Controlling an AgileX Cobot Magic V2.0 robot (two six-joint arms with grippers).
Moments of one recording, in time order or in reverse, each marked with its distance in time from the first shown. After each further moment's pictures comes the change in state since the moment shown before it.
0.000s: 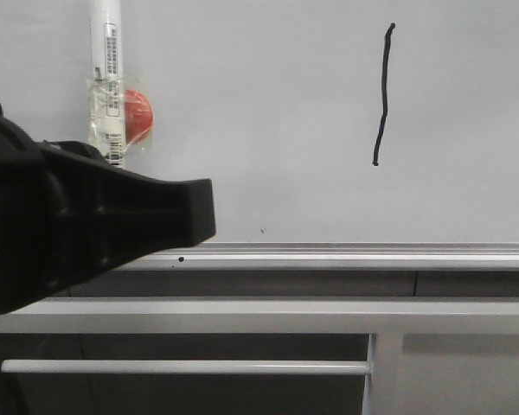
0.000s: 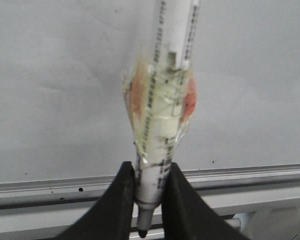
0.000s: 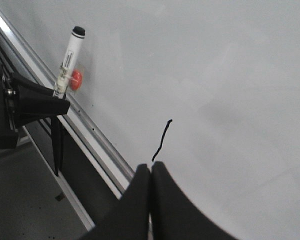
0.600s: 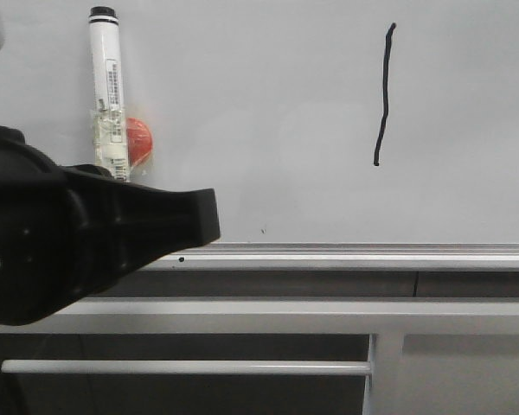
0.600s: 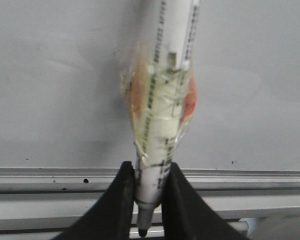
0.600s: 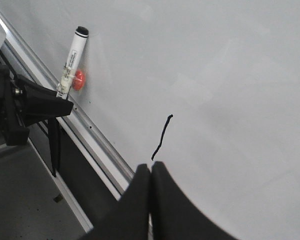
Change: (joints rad) left arm 0.079 0.049 -0.004 0.037 -0.057 -0.113; right arm 0.000 0.000 0.049 0.000 -0.055 0.000
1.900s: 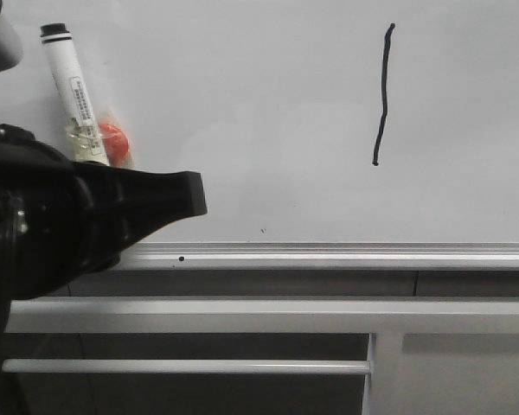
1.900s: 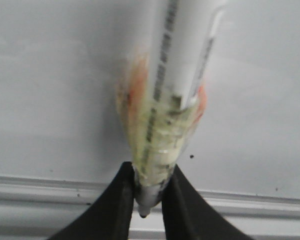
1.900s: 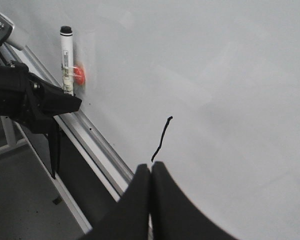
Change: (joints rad) left arm 0.140 0.006 -0.029 0.013 -0.080 0.008; right arm 0.000 0.000 0.001 0.000 -0.009 0.000
